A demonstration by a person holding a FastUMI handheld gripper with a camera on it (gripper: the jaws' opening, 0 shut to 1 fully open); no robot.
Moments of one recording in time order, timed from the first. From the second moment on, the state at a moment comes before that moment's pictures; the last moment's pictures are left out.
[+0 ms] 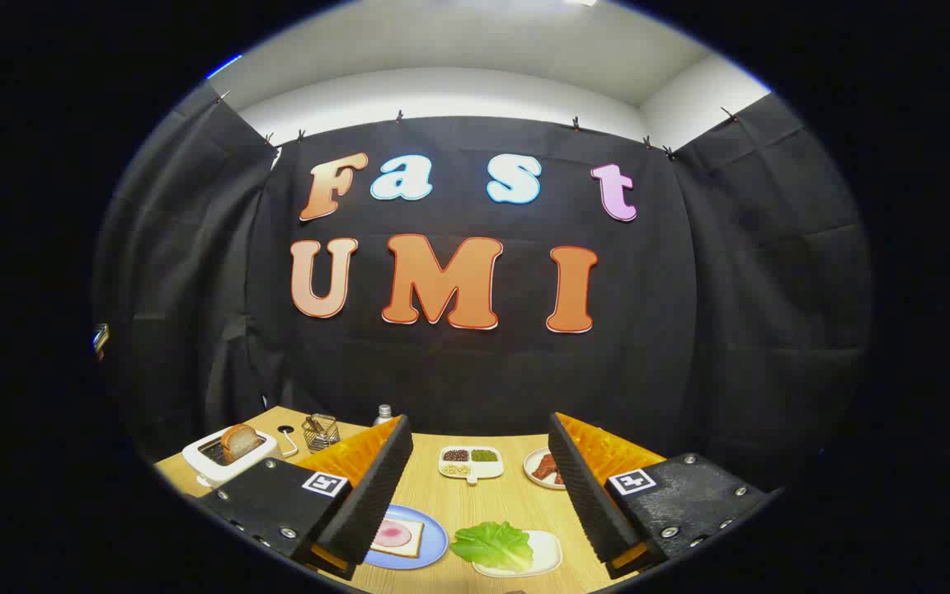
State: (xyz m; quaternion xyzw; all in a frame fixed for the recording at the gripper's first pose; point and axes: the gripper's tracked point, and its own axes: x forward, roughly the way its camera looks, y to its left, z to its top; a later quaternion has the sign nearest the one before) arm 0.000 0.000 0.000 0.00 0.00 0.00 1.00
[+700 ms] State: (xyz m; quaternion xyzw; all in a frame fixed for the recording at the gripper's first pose) arm -0.006 -0.007 -0.009 0.01 0.02 0.00 1.00
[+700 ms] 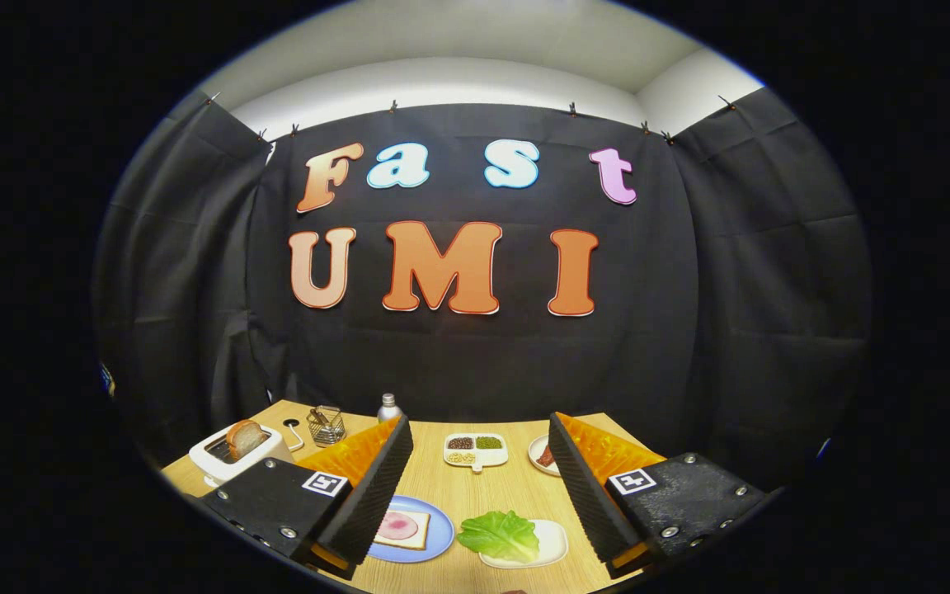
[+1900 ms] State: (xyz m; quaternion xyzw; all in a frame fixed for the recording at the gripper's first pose) arm 0.019 -0.027 -0.129 -0.01 0.11 0.00 0.99
